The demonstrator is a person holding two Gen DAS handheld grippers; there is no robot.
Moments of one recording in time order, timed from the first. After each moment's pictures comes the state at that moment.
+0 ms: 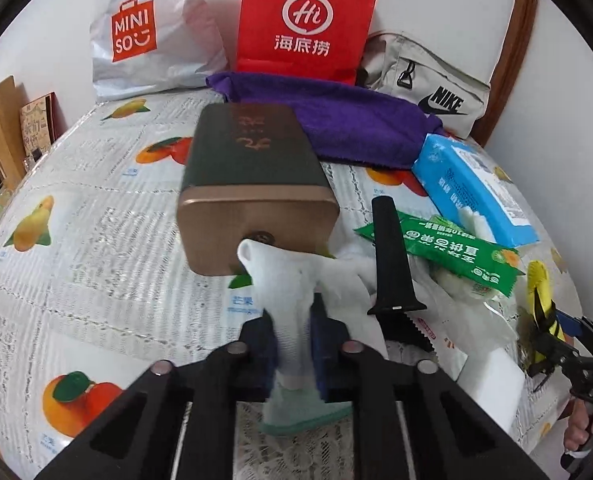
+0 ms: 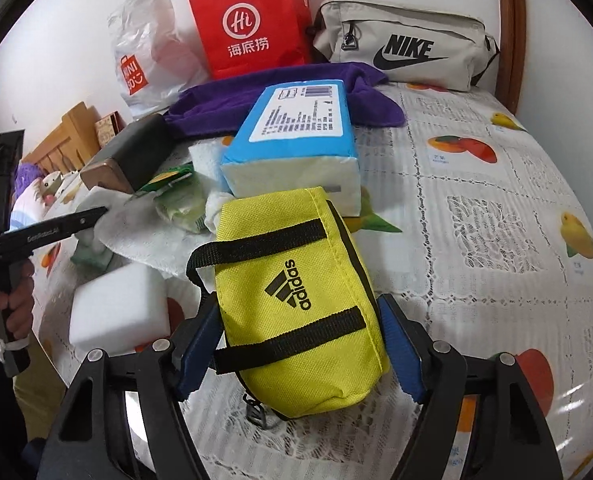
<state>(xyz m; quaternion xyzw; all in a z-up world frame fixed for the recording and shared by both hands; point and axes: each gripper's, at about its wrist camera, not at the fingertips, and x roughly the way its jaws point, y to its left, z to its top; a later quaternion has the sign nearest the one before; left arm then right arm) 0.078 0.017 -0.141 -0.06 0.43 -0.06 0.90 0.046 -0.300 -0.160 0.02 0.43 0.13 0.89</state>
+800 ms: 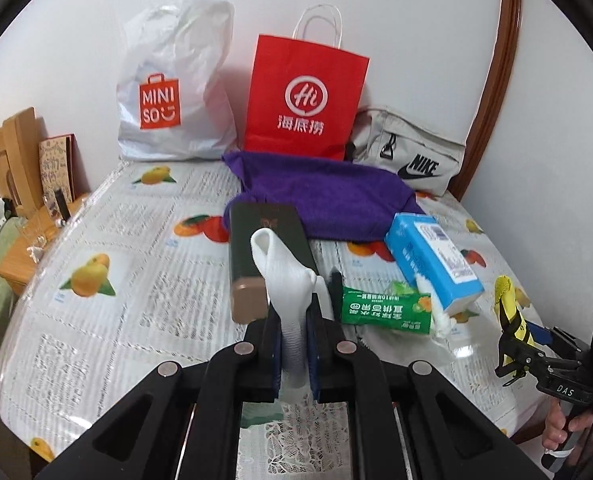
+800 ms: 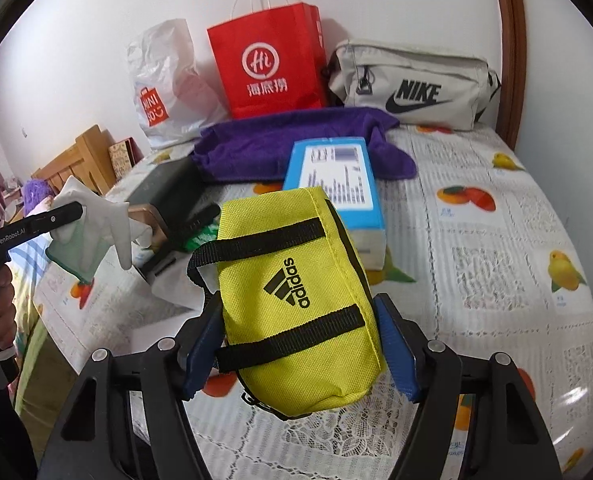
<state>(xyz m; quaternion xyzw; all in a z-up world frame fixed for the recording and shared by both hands) 0.038 0.041 -0.054 -0.07 0.35 -0.06 0.93 0.034 -0.281 -0.104 0.03 0.39 0.14 0.91</state>
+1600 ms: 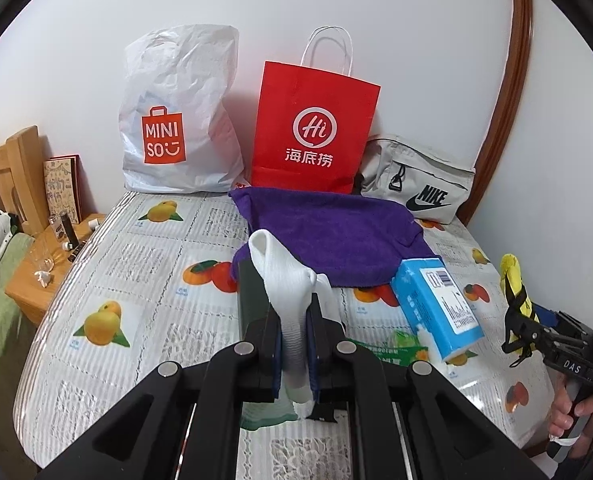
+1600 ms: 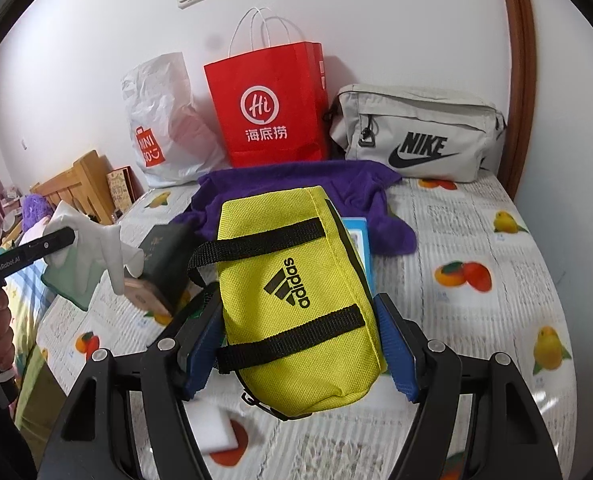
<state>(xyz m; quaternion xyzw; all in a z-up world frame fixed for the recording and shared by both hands) 0.075 0.046 -0.014 -0.07 0.33 -0.04 0.94 0.094 -0.275 -0.052 0.02 0.36 0.14 0.92</state>
